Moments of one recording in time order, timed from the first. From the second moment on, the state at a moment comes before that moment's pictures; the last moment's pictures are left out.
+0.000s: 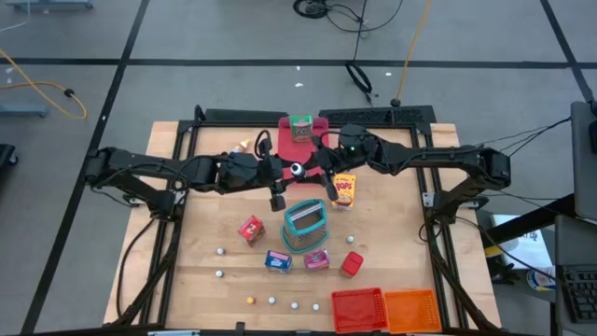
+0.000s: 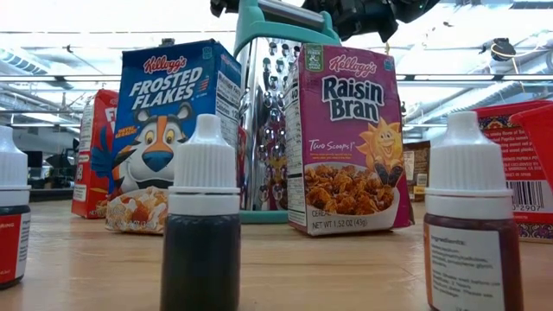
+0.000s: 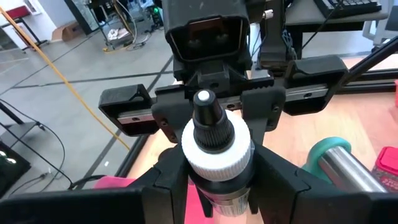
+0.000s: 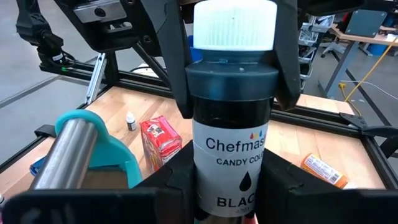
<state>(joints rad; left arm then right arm) -0.05 1.38 1.17 -0.11 -0.35 0.14 -0.23 1.51 1.10 0.16 -0.50 -0.20</state>
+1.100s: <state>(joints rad) -0.14 1.23 1.17 -0.48 -0.63 -0.08 0.07 1.23 0.92 0.04 -0.44 -0.22</state>
